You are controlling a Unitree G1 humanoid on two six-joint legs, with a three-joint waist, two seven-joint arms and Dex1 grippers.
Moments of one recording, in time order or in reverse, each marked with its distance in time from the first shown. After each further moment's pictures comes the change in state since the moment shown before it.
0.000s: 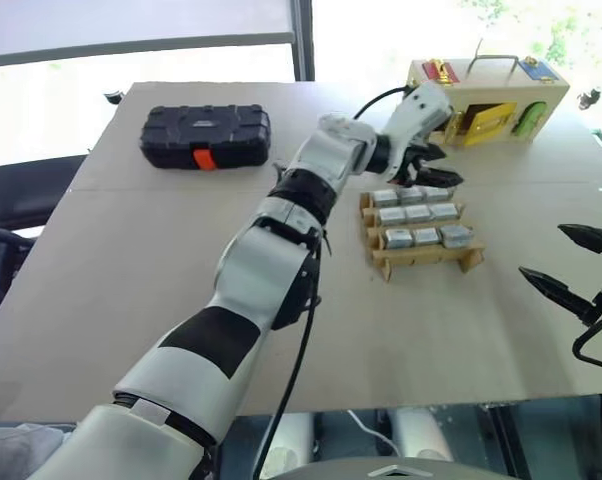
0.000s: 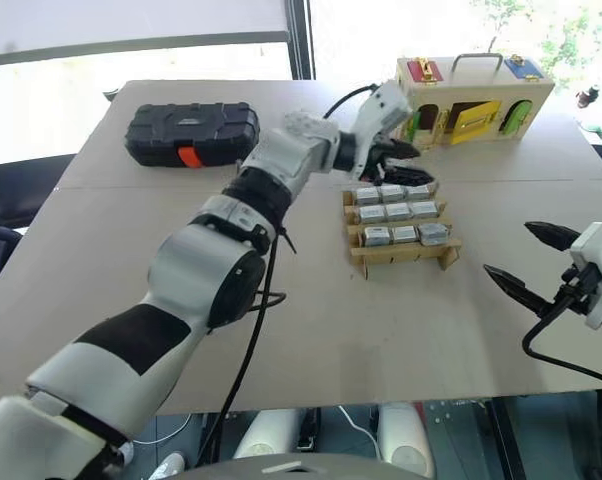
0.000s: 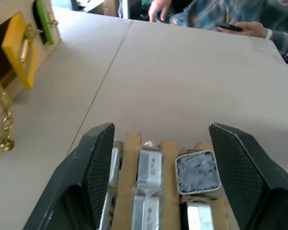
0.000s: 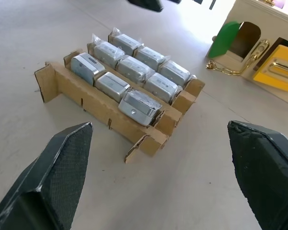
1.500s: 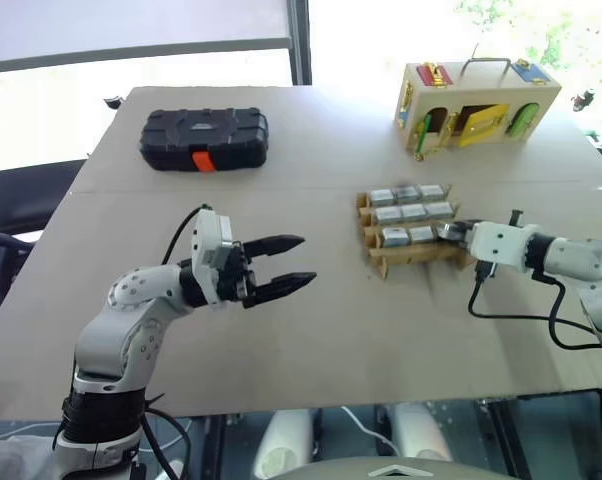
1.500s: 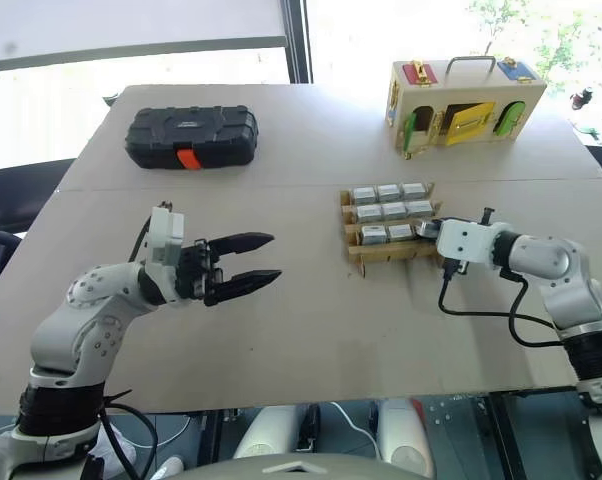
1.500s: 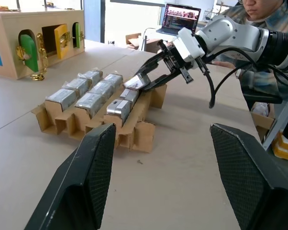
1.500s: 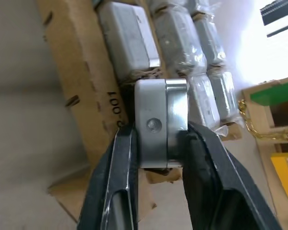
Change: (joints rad) left arm 1.226 0.561 0.238 -1.436 -0.617 0.206 -0.062; right arm -0.585 -0.040 0.679 0.610 -0.652 -0.633 -0.054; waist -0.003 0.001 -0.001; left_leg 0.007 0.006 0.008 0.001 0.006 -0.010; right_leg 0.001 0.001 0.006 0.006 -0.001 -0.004
